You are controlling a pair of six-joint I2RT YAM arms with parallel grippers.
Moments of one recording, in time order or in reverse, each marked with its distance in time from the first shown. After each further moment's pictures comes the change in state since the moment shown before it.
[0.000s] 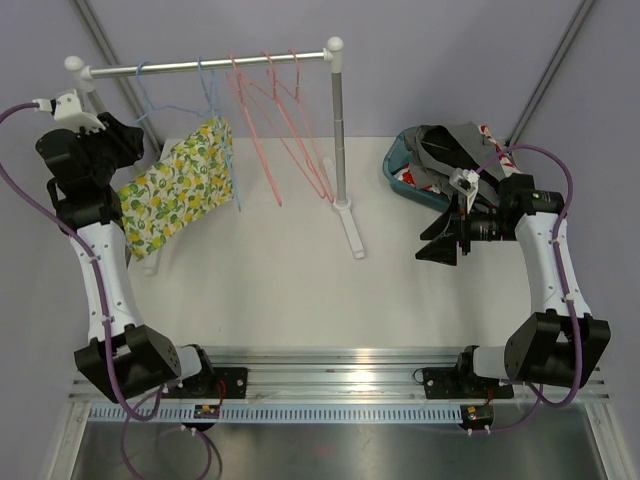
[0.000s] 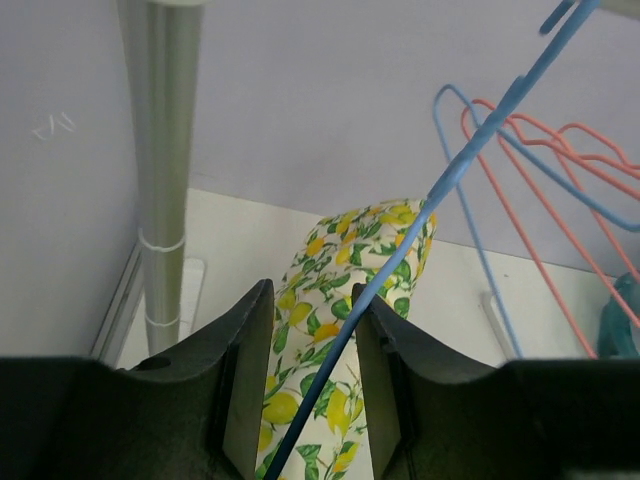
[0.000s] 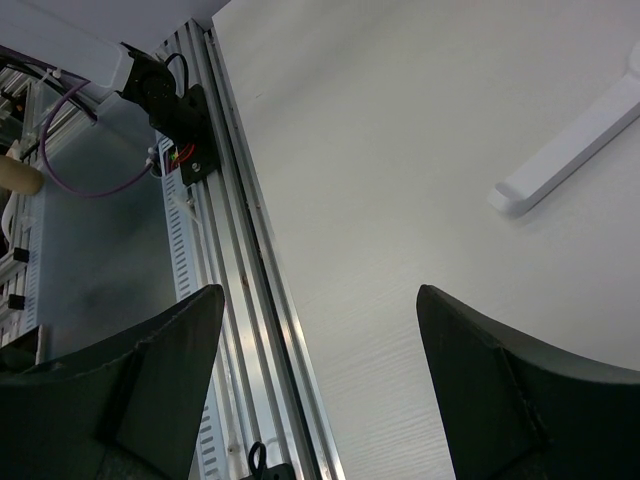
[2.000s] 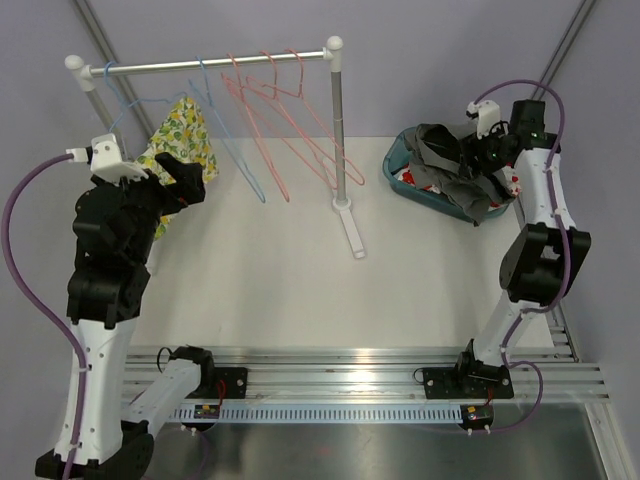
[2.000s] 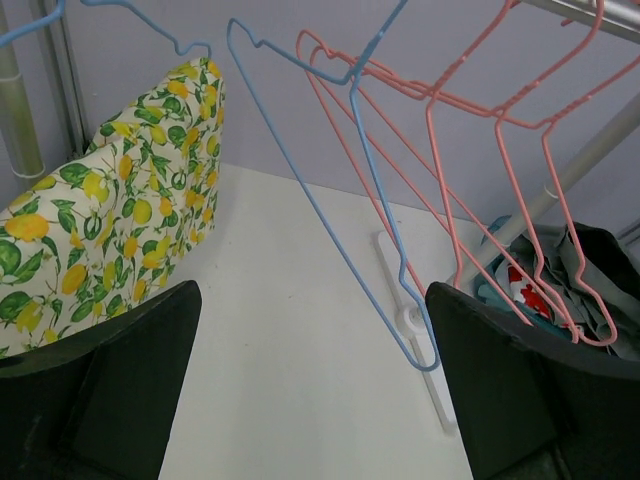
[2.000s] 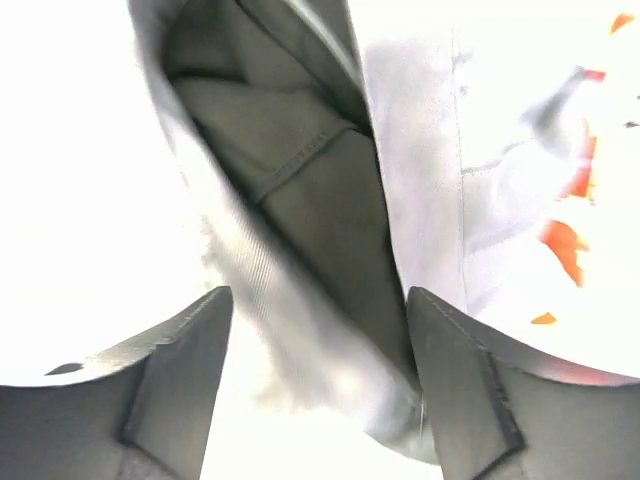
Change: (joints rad) left arm -0.568 -0.476 -0.066 -0.392 -0.521 -0.091; right arm -0.040 0.587 0.569 0.566 0.896 0.357
